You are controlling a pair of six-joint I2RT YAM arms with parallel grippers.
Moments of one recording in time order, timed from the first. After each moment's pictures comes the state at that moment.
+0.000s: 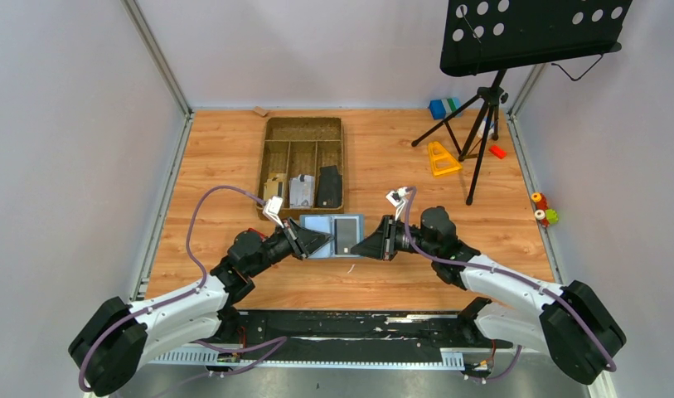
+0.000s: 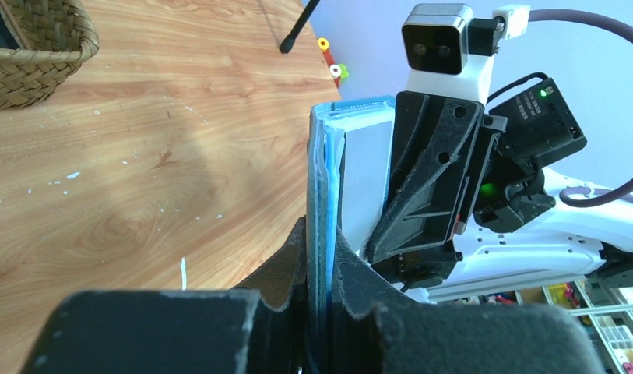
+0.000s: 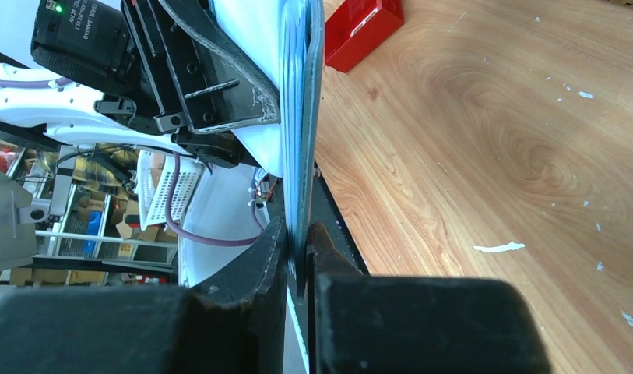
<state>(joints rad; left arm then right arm) -0.75 0.88 0.17 0.69 0.20 -1.00 0.68 1.07 0.37 0.50 -0.63 0.85</state>
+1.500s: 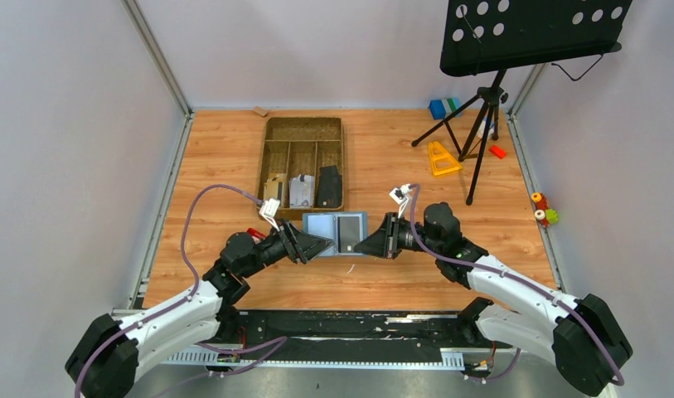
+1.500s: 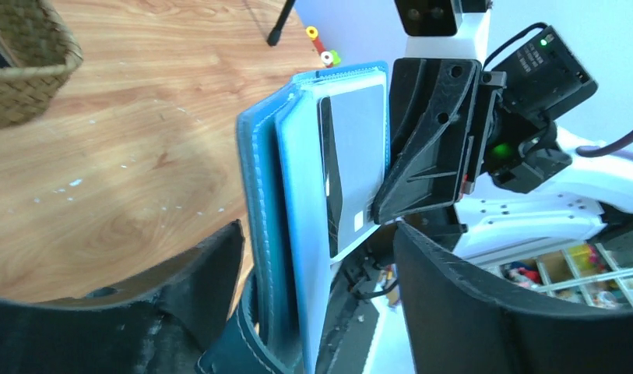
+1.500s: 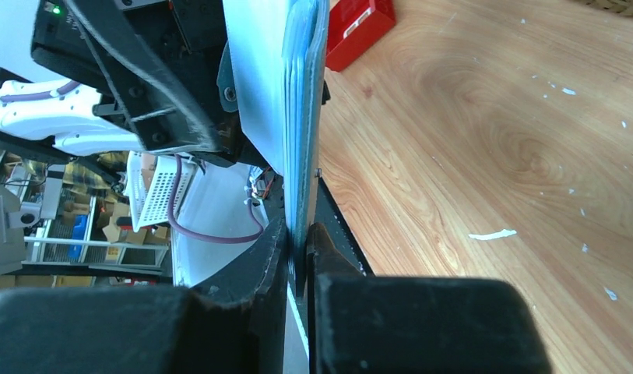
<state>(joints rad) -0.71 0.79 0.16 0.64 0.30 -0.91 0.67 0.99 0.43 0.32 -0.62 0.81</state>
